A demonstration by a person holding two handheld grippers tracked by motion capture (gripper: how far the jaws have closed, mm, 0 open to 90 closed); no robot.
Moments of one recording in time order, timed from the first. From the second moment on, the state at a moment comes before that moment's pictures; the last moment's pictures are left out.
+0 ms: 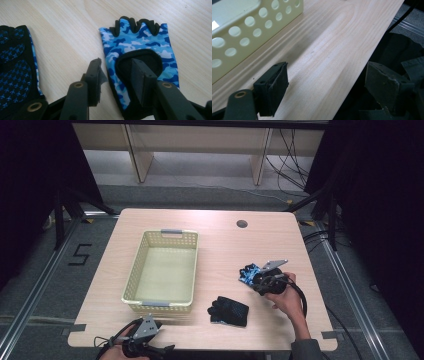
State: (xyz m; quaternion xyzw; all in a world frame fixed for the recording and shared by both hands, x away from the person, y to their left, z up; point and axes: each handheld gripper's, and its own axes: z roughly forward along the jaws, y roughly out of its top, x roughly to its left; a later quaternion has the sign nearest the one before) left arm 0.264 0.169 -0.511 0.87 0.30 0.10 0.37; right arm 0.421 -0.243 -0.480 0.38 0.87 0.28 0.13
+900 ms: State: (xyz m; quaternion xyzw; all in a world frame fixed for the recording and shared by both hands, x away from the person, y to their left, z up) left arm 0.264 0.169 -0.512 0.87 0.30 0.10 0.37; right arm 0.430 -0.251 -0.493 0.36 0.88 0.29 0.13
